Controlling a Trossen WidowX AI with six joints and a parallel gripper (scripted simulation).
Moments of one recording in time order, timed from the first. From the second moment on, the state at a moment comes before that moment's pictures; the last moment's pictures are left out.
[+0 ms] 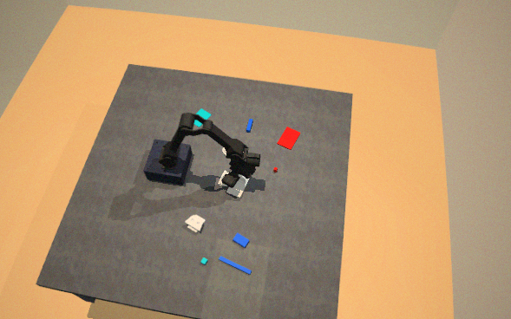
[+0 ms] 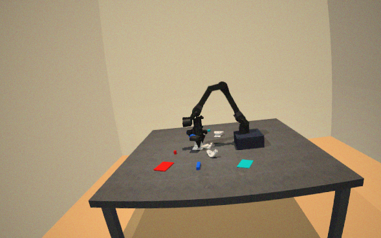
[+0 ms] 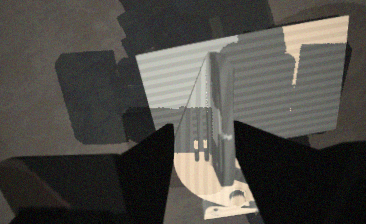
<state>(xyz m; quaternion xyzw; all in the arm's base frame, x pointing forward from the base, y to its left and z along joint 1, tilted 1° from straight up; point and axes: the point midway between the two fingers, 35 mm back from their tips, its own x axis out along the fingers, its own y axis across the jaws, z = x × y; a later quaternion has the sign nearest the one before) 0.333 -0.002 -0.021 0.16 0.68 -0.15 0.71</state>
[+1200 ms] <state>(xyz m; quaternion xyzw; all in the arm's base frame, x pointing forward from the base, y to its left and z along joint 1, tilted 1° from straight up) 0.333 -0.002 -0.021 0.16 0.68 -0.15 0.71</state>
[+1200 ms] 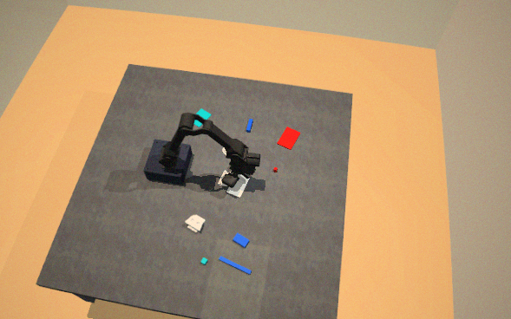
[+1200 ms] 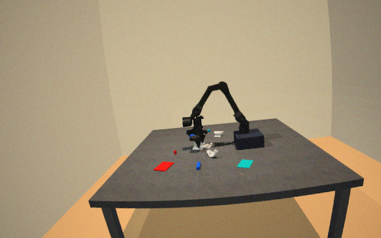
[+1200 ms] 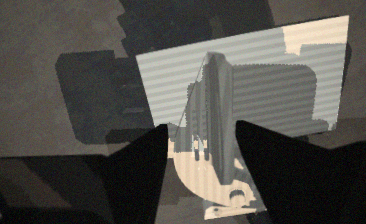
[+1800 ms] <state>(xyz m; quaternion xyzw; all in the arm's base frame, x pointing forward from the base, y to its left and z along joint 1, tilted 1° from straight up) 0.329 -0.002 0.008 0.16 0.68 -0.15 0.70</state>
